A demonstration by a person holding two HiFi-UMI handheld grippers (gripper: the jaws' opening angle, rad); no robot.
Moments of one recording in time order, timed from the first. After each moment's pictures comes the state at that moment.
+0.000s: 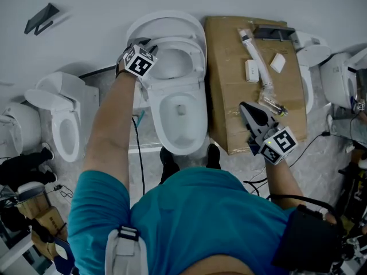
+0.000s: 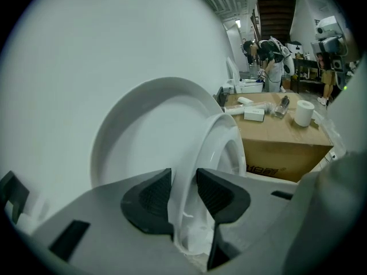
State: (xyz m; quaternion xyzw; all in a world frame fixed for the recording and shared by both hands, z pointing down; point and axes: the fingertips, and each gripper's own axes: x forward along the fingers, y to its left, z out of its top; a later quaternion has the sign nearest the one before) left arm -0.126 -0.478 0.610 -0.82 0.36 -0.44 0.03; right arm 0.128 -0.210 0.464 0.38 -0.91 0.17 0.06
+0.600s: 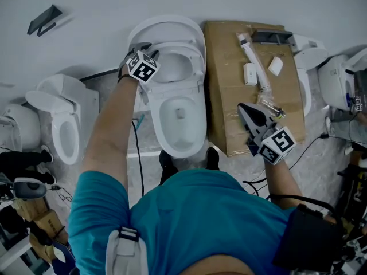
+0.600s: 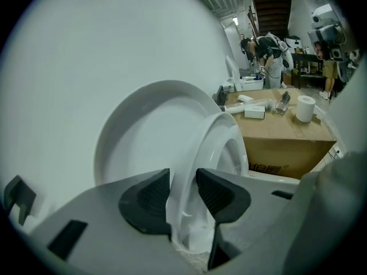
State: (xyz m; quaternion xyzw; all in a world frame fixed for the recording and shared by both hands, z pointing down) left arm -0.125 -0.470 0.608 -0.81 0.37 -0.45 0.05; right arm 0.122 -0.208 0.454 0.38 -0.91 0.16 0.07
